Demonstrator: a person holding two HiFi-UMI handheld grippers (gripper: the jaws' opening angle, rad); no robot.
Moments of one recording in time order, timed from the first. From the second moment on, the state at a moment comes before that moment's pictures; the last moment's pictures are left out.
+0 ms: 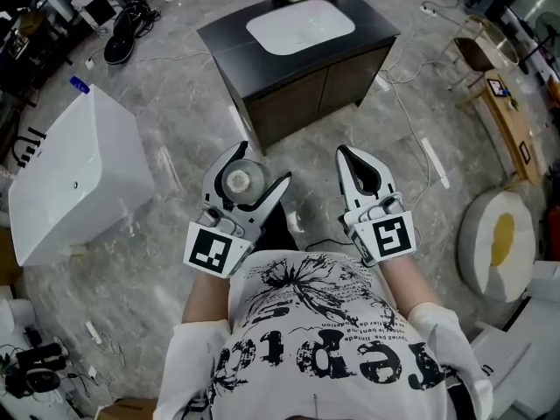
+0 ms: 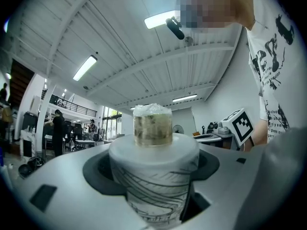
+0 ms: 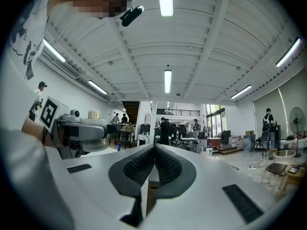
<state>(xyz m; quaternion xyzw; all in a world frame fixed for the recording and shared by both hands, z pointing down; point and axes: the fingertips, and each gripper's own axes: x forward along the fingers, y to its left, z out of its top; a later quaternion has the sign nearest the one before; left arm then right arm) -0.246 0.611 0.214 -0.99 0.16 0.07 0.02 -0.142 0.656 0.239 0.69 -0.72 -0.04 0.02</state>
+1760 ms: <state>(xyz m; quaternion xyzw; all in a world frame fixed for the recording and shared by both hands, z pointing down) 0.005 -0.100 0.284 -0.93 0.36 0.02 -0.01 0.111 -0.078 0.304 0.54 -0.84 0.01 0.09</state>
